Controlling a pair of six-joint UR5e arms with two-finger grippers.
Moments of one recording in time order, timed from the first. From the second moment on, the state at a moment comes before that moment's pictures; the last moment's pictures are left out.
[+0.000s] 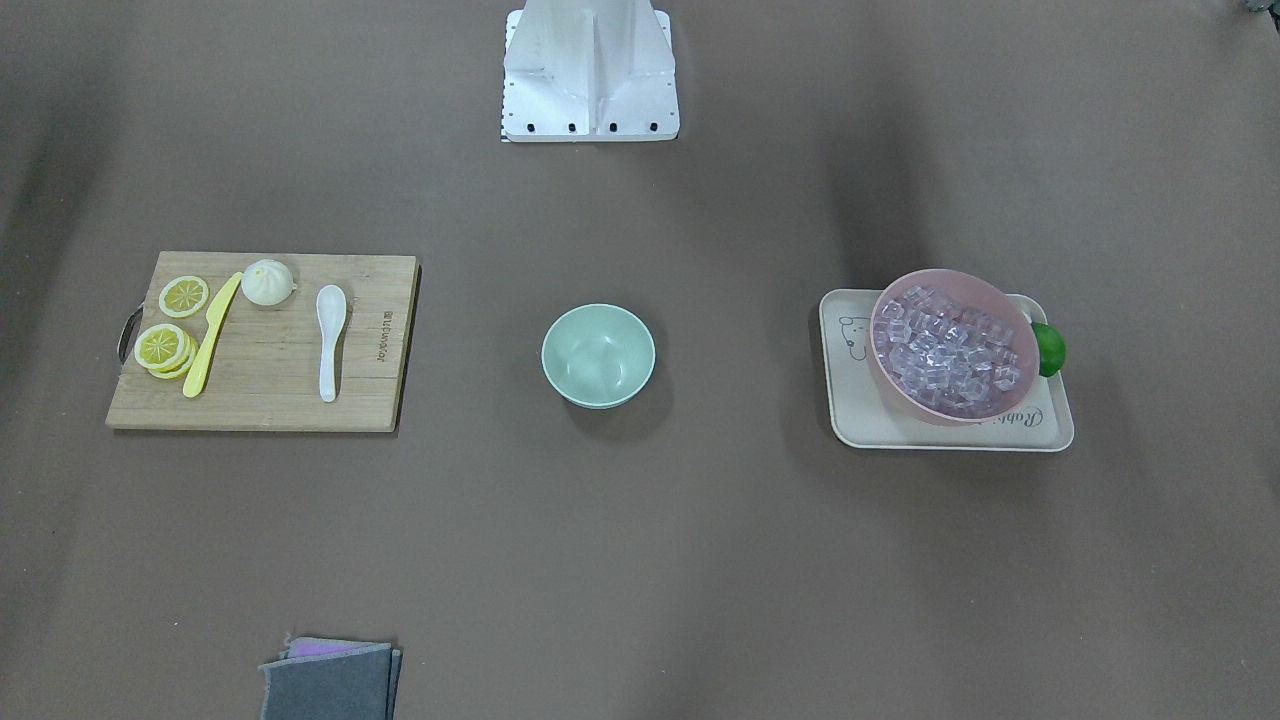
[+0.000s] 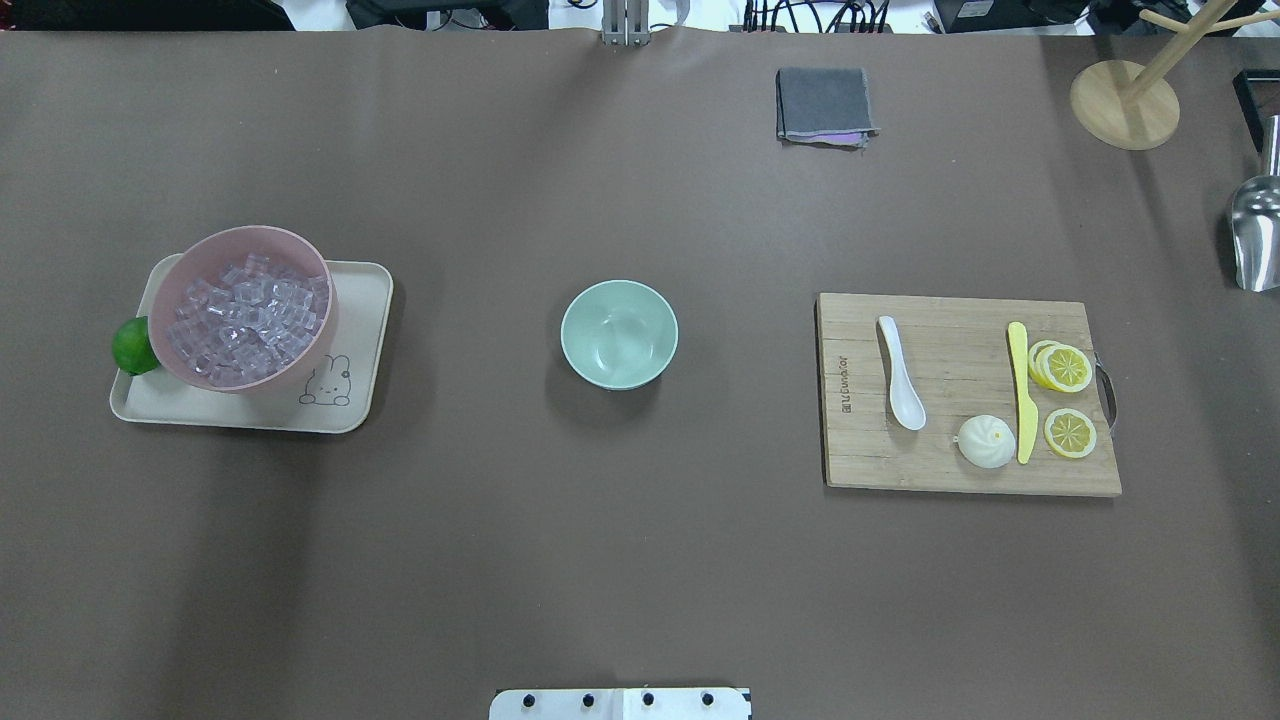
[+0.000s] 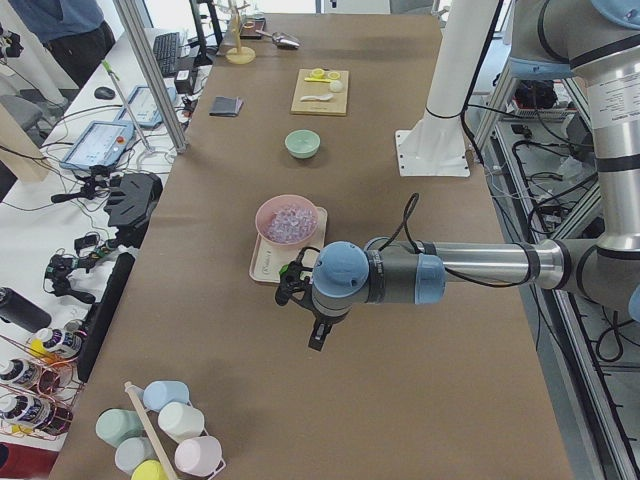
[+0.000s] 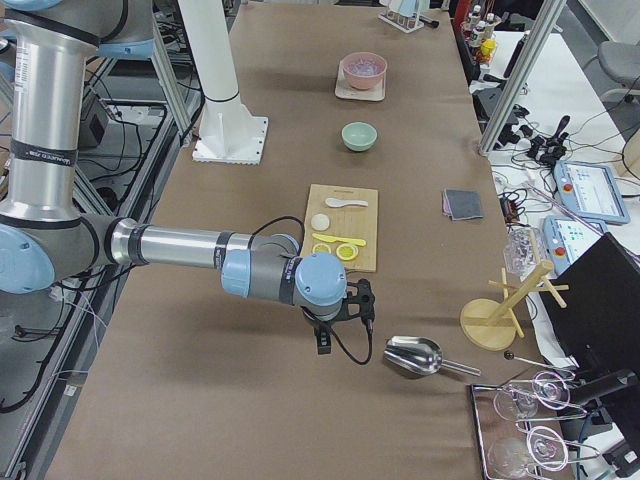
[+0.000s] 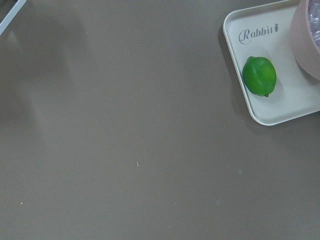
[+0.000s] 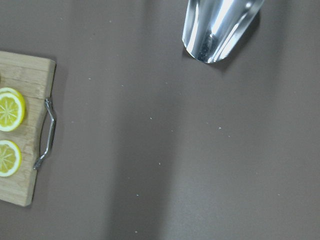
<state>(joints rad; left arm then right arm) -1.67 -1.29 -1.86 -1.57 -2.53 0.37 1.64 -1.76 1.75 -1.63 2.51 -0.23</state>
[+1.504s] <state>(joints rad) -1.44 -1.46 -1.92 -1.87 -2.52 -0.39 0.92 -1.52 1.90 -1.16 2.15 0.94</state>
